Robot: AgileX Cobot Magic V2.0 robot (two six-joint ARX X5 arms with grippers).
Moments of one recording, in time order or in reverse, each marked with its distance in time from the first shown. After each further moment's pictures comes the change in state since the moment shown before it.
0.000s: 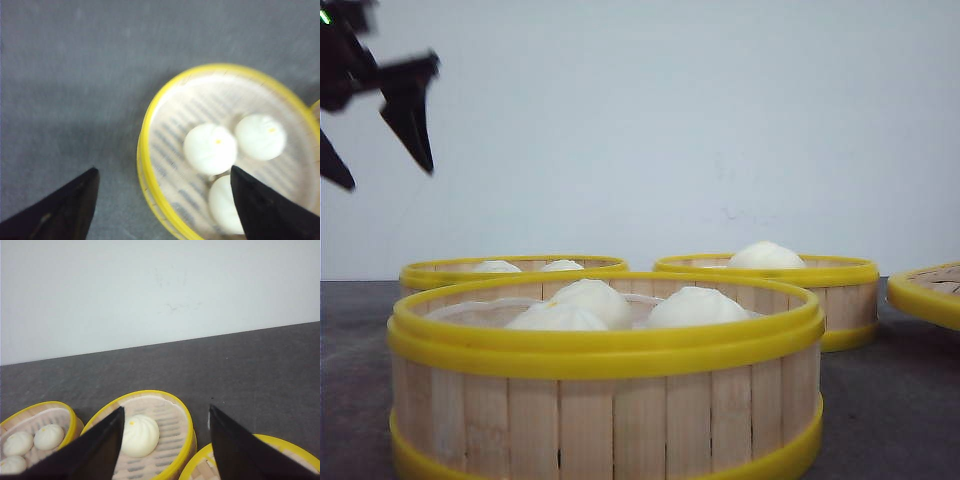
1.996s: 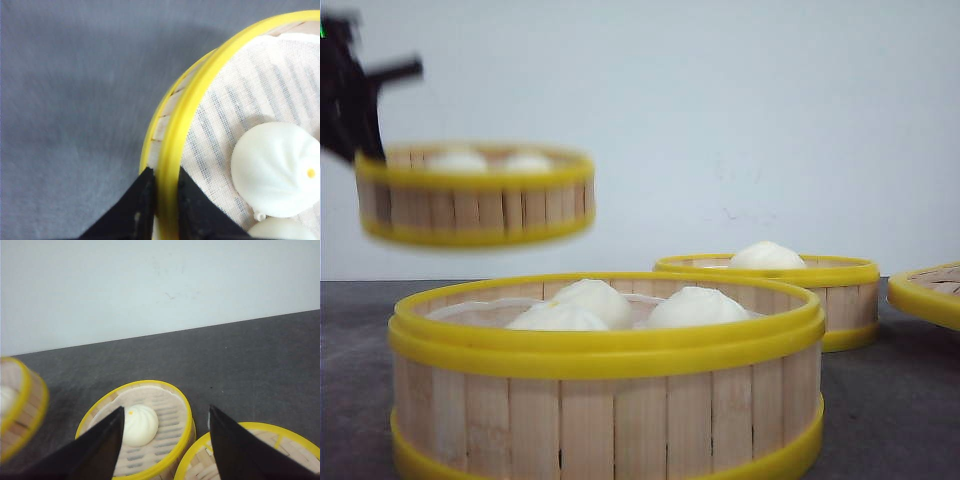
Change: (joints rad) left arm 0.119 -0.034 0.113 -0.031 0.104 -0.027; right arm 0.000 0.000 0.000 -0.037 0.002 0.003
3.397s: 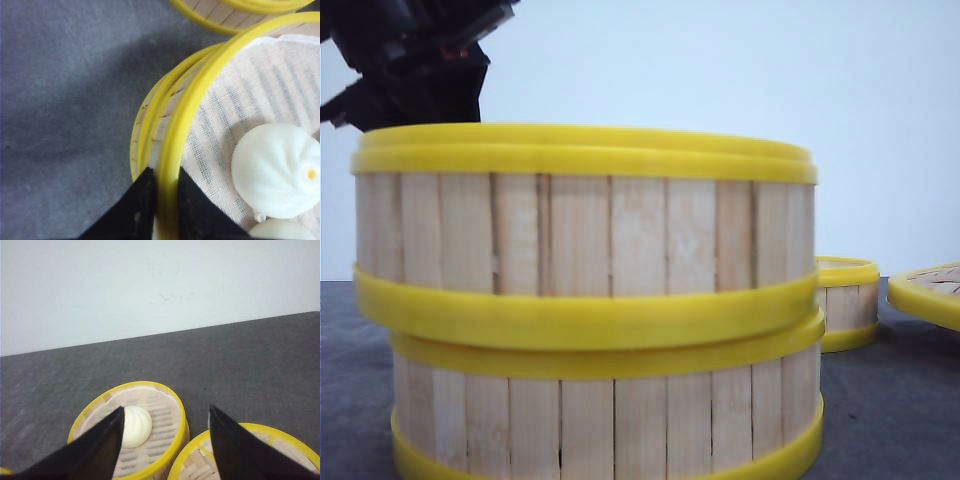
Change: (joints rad) left arm -0.488 -0.048 -0.131 -0.238 0.053 0.129; right arm 0.000 0.000 0.000 0.000 0.022 -0.013
